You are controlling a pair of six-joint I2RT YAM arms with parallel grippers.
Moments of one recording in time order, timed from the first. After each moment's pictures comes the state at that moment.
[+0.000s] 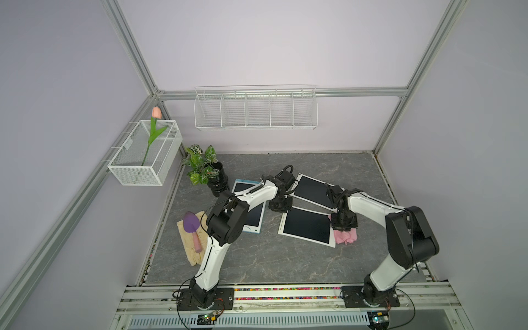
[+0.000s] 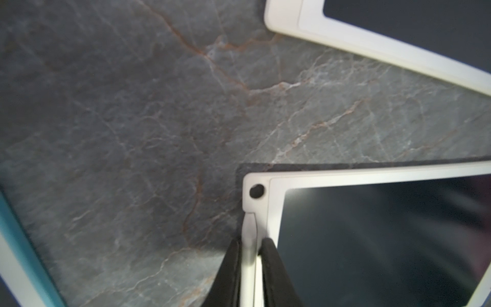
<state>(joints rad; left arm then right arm) -0.74 2.19 1.68 -0.83 0.12 -0.44 0.38 1.70 1.05 -0.99 0.20 0.50</state>
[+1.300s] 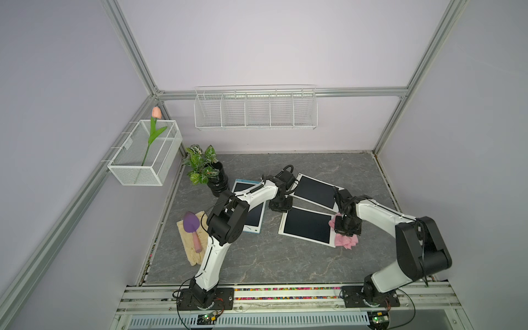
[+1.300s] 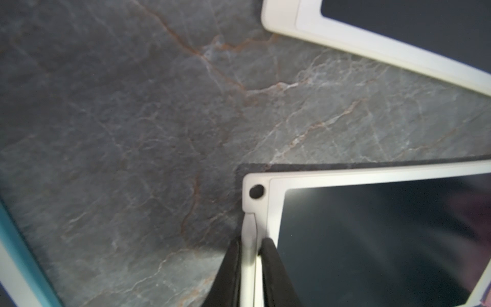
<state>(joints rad) -0.74 2.20 1.69 -0.84 0.13 -0.44 0.29 1.54 0.85 -0.92 0.12 0.57</state>
